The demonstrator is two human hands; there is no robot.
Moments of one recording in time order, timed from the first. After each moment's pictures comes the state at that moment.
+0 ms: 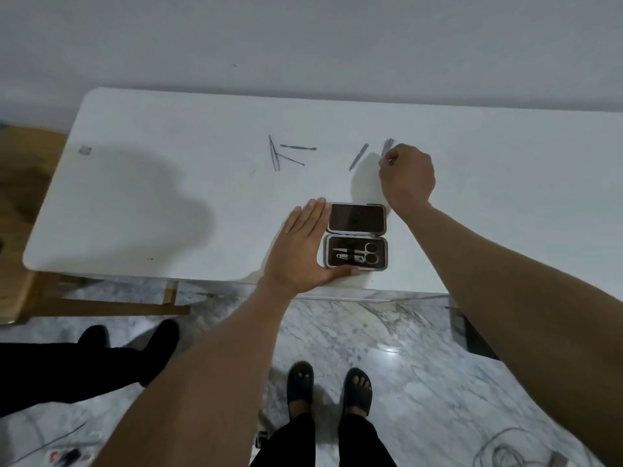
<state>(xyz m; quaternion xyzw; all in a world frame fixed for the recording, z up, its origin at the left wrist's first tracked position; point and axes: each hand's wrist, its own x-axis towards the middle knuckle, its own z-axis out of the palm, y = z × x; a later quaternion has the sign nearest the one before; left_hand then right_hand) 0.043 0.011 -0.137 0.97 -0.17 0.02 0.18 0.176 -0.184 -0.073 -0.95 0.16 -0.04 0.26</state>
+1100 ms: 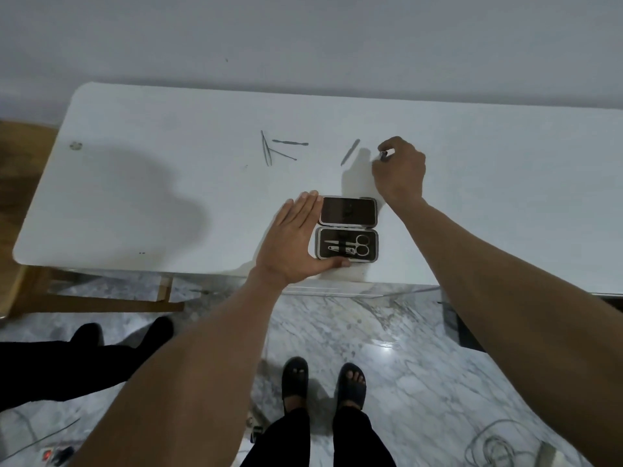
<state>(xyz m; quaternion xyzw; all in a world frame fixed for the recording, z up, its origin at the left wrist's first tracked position) 0.047 0.011 -0.132 0.97 -0.17 0.01 0.19 0.169 -0.191 -0.071 -0.91 0.15 -0.02 0.37</state>
